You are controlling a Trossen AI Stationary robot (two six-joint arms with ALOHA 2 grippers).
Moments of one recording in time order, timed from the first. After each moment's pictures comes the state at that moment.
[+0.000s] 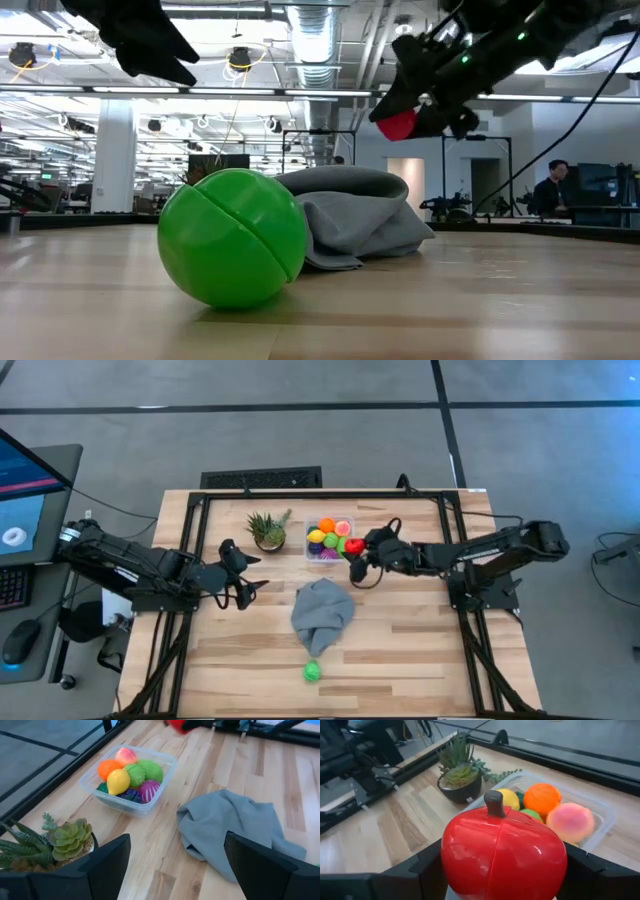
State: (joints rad) left arm -0.31 0.87 0.68 -0.45 -0.57 -0.44; right arm -0.01 1.35 0.64 0.22 0.44 0.48
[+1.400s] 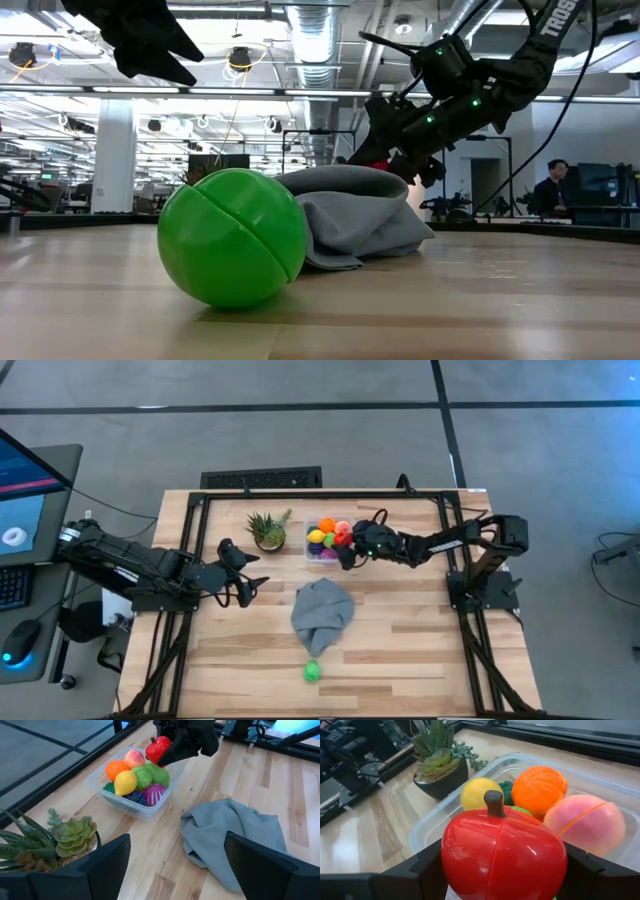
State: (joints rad) left arm -0.31 0.87 0.68 -0.44 -0.60 -0.51; right arm -0.24 1.66 0.63 0.58 0.15 0.44
